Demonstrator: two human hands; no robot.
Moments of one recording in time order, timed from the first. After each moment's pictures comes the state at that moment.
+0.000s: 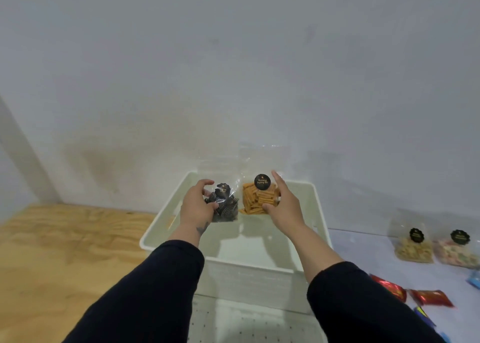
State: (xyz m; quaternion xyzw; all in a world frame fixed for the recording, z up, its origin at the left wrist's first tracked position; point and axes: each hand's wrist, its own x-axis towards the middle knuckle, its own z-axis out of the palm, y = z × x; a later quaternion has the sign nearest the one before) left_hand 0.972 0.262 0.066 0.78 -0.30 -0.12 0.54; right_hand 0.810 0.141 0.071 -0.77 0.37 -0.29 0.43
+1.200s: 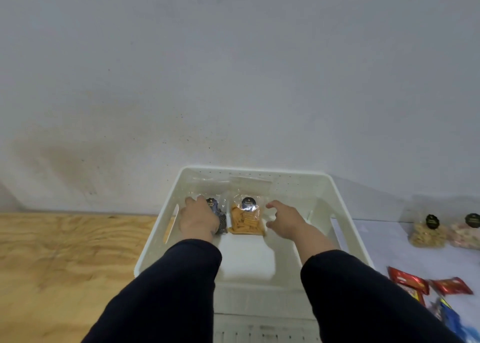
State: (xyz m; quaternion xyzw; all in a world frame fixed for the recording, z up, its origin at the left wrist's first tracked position) left_hand 1.024 0.226 0.026 0.92 -0.31 -0.16 0.17; right_hand 0.859 0.112 0.018 -0.82 0.46 0.01 0.33
